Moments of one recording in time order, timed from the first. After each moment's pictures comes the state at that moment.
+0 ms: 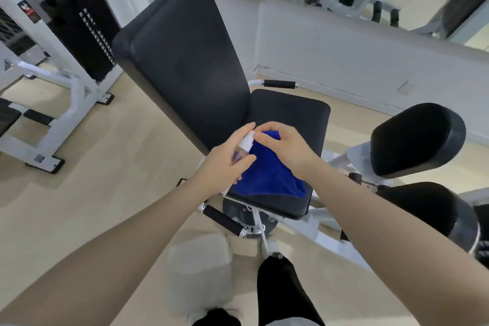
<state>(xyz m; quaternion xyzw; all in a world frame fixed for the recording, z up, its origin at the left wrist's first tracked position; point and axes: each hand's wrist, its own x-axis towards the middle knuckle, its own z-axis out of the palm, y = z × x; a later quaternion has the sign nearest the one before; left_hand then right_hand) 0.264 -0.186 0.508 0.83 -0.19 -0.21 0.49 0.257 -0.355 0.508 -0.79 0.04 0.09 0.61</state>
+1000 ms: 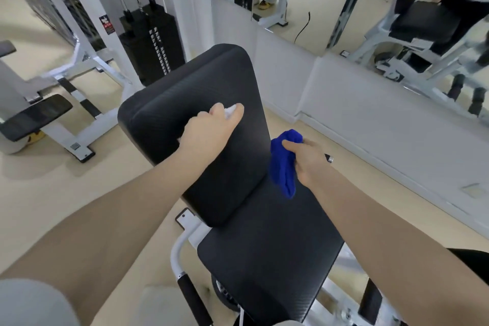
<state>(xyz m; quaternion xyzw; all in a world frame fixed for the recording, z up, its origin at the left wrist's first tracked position) 0.484 -0.216 0.539 0.96 -0.09 0.13 -0.23 0.494 -0.417 0.503 -0.62 0.27 0.15 0.72</state>
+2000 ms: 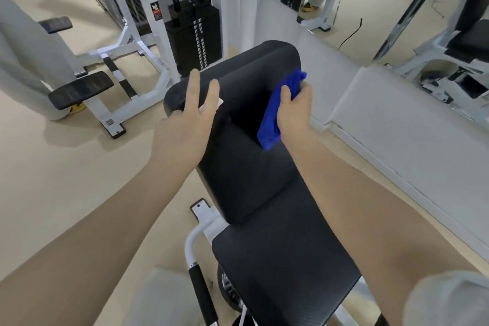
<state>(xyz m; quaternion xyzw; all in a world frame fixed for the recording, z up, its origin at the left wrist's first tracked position) 0.432 -0.145 0.561 0.98 0.08 0.14 -0.10 0.558 -0.297 0.527 -0.79 0.05 -0.06 0.61</state>
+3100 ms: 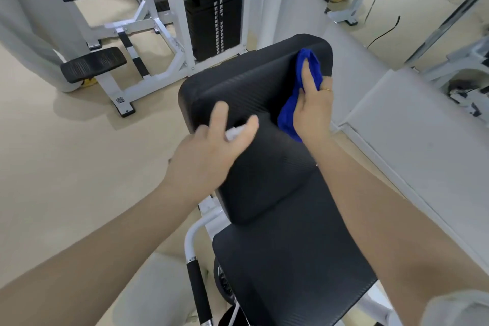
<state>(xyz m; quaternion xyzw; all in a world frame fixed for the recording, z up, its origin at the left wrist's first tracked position) 0.418 -0.149 0.533 0.98 -0.04 0.19 -0.06 0.592 -0.299 0.503 -0.91 -0.17 -0.13 0.35</state>
